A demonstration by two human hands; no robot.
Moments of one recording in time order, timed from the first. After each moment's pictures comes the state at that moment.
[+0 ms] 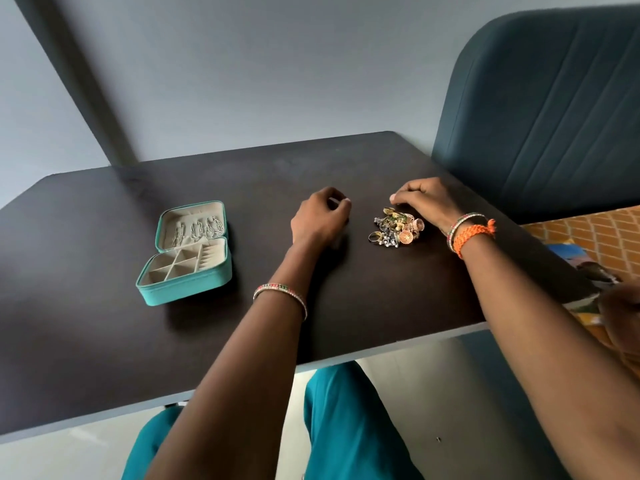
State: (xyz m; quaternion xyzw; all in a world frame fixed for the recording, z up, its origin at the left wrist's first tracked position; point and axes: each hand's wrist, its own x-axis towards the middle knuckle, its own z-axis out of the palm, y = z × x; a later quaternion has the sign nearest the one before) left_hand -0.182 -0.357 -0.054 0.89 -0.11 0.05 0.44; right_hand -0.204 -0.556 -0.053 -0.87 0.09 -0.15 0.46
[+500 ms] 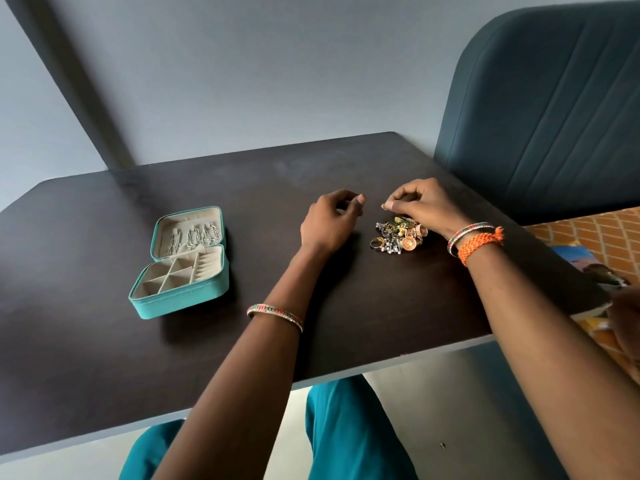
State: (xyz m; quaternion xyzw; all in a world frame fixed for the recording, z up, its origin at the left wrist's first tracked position) left_hand -0.180 -0.367 -0.054 0.86 -0.18 0.06 0.47; right_hand -0.204 -0.550 -0.049 -0.88 0.03 -0.16 0.44
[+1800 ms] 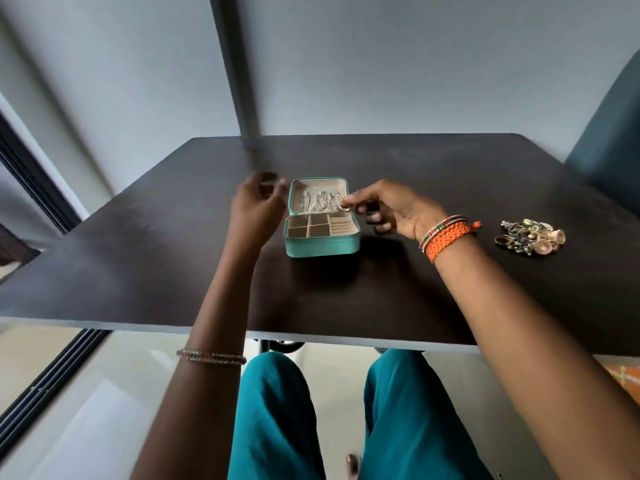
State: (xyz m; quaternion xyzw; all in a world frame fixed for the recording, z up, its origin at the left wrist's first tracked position) left_hand -0.236 -0.120 -0.027 0.81 0.05 0.20 0.55; right_hand -0.203 -0.322 -0.016 -0.76 -0.01 0.18 0.63
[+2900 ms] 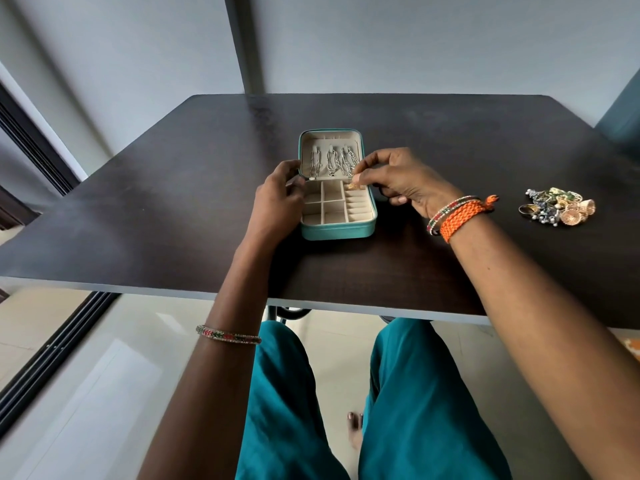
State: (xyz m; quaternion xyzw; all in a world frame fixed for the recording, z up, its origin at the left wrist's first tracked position) left_hand -0.231 -0.118 -0.074 0.86 0.00 0.17 0.49; right_hand -0.204 -0.315 -0.035 -0.80 -0.09 0.08 0.59
